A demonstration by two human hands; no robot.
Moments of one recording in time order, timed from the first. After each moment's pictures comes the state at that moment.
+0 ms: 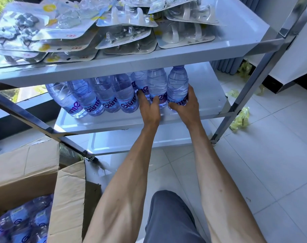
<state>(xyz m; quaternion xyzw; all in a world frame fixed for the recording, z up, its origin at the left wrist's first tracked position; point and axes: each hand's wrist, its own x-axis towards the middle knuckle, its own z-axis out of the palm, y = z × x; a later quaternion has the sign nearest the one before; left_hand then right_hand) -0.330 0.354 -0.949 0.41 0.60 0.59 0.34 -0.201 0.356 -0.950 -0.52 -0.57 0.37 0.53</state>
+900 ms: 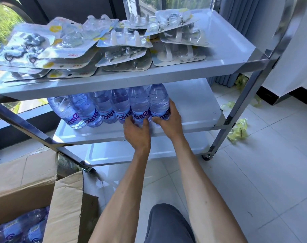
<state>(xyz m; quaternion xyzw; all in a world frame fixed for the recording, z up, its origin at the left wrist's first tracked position) -0.359 0.321 -0.961 0.37 0.75 0.53 0.12 -0.245 0.347 -0.944 -0.49 -0.56 0.42 0.52</state>
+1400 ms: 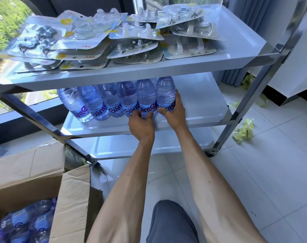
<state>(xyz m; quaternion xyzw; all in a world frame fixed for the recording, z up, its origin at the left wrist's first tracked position) -0.370 0.334 -0.955 0.35 0.79 0.49 0.13 -0.257 0.366 -0.942 -0.50 -0.56 0.41 0.52</state>
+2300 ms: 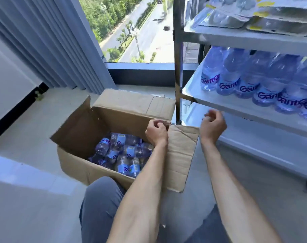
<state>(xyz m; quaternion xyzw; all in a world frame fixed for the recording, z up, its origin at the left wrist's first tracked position) -0.645 0.100 -0.994 0.06 0.83 0.55 0.06 -0.528 0.189 -0.969 -0.56 -0.53 0.38 0.52</state>
